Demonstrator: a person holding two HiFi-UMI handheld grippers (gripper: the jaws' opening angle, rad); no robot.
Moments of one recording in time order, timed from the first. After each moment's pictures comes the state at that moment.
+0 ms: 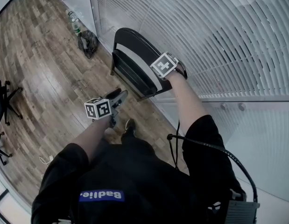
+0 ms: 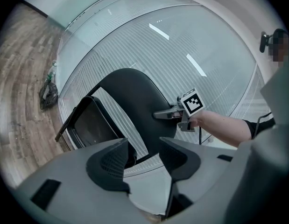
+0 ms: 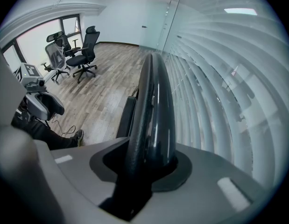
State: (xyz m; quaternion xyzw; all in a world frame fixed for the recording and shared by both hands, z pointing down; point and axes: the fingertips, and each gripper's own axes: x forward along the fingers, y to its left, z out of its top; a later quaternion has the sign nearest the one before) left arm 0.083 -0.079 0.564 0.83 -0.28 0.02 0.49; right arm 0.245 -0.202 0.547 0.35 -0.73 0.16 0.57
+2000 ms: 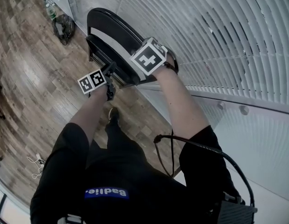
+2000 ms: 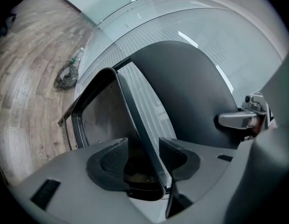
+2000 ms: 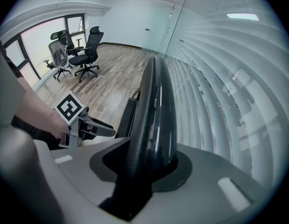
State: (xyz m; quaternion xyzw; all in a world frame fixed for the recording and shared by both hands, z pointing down) left arm 0.164 -0.179 0.709 0.73 -0.37 -0.01 0.58; right arm 0.241 -0.205 0.551 0.35 -0.74 0.14 0.56
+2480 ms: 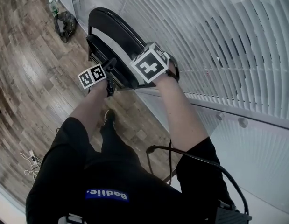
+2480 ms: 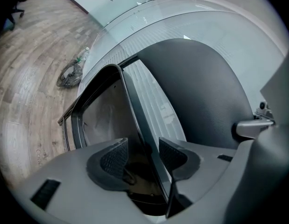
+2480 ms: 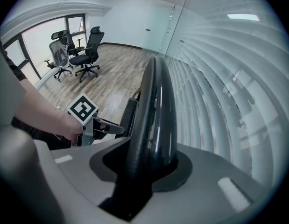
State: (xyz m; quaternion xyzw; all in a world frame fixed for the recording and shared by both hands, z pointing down) left arm 0.171 -0.210 0.726 0.70 -0.39 -0.03 0.59; right arm 0.244 -0.205 0.552 0.35 -0.74 0.13 0.57
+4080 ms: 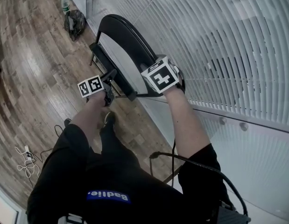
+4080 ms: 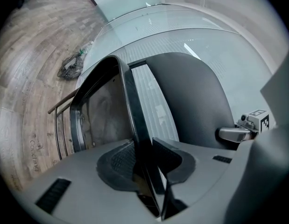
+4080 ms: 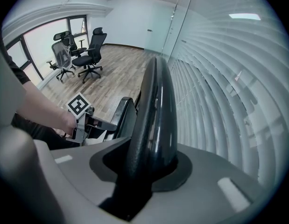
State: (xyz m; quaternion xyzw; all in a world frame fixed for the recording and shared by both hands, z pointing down) left arm 0.117 -0.165 0.728 0.71 -0.33 -0.09 0.62; right arm 0.209 -0.178 0.553 0.33 -0.74 0.14 0.56
